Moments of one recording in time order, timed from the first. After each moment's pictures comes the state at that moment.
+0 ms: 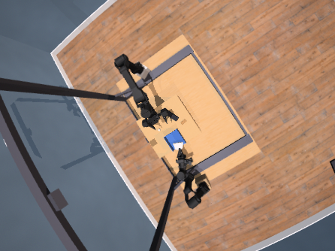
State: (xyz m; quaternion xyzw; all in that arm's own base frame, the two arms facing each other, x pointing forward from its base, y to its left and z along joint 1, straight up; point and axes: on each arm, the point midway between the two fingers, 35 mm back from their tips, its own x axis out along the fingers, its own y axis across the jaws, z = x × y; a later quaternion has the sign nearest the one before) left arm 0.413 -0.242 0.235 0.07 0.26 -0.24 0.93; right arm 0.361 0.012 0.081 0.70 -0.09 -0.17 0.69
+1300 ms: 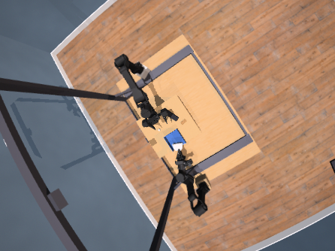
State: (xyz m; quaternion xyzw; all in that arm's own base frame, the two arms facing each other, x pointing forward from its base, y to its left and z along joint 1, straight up) left arm 0.413 -0.242 0.235 0.07 0.26 -0.24 0.93; right arm 0.363 0.012 0.115 0.70 -0.09 -0.17 0.69
